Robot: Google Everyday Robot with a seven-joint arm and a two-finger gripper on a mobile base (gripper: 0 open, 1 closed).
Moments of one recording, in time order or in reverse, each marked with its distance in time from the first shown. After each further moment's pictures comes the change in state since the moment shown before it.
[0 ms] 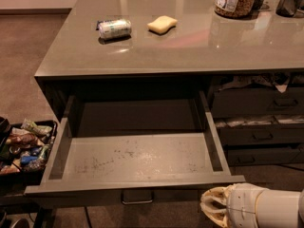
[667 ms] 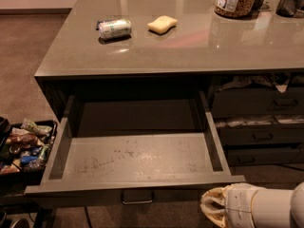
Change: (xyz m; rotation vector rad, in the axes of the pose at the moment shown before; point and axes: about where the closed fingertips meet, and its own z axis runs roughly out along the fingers) arm 0.004 0.002 0.004 -0.020 0.035 -0.017
